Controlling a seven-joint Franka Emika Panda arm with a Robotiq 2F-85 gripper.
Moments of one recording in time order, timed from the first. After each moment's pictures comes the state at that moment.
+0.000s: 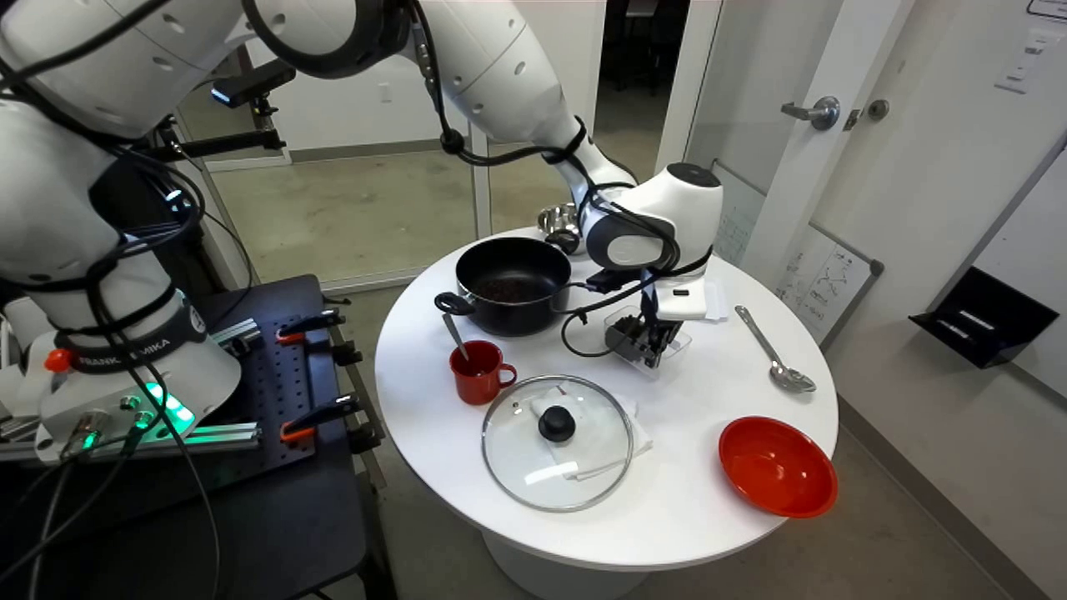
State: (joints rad) arm -0.10 0.96 -0.21 -1.49 0.23 2.49 0.88
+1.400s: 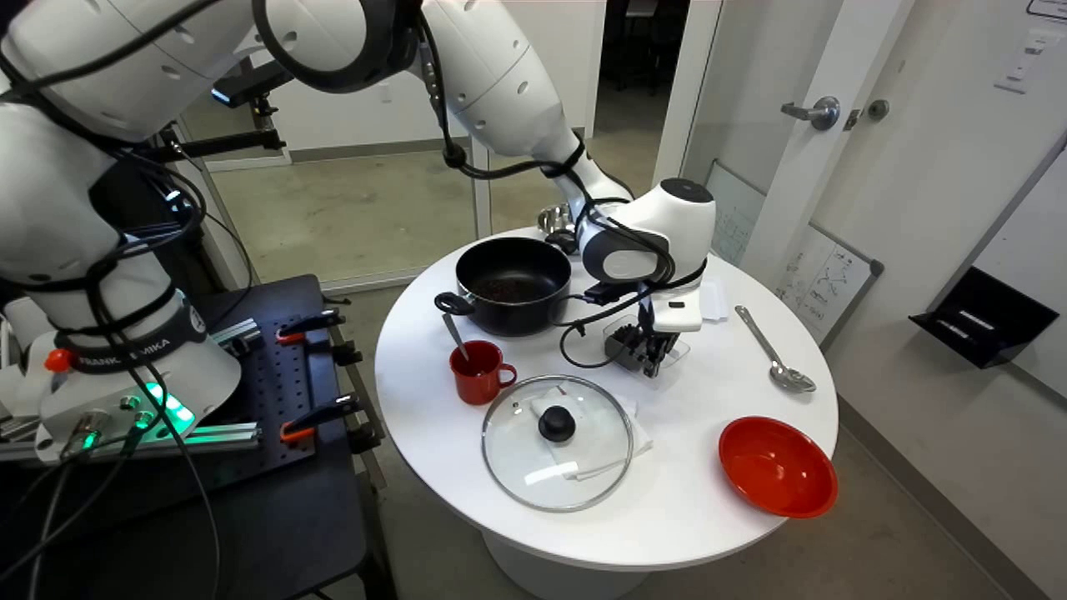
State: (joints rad) arm -0.10 1.00 -0.21 -1.48 0.23 2.53 0.88
